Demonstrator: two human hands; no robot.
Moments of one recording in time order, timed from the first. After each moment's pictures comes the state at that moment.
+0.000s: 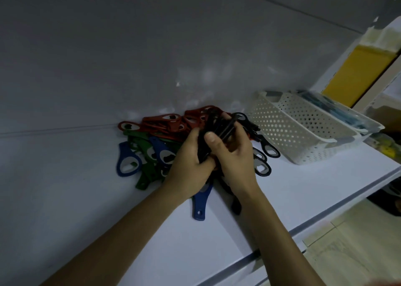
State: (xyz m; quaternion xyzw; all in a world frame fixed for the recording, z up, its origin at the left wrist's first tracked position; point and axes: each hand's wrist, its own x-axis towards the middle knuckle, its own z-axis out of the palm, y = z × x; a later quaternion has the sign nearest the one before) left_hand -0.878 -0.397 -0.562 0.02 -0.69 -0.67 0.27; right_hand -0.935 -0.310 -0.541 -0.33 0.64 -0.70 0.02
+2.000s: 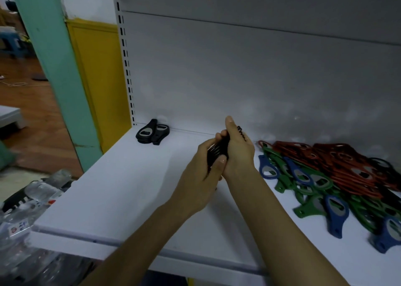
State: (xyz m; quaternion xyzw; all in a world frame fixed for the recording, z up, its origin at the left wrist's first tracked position) left_hand -0.651 -0.498 -0.561 0.22 -0.77 -0.46 0.39; right_hand -0.742 -0.491 -0.514 -0.09 0.41 -0.82 0.39
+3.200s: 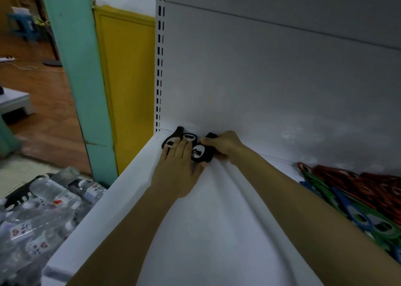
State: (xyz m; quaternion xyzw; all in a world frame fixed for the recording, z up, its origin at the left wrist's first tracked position) left_hand -0.603 -0.649 -0.606 0.42 -0.87 -0.03 0.24; right_hand -0.756 -0.646 -0.542 -0.35 0.73 -0.45 0.36
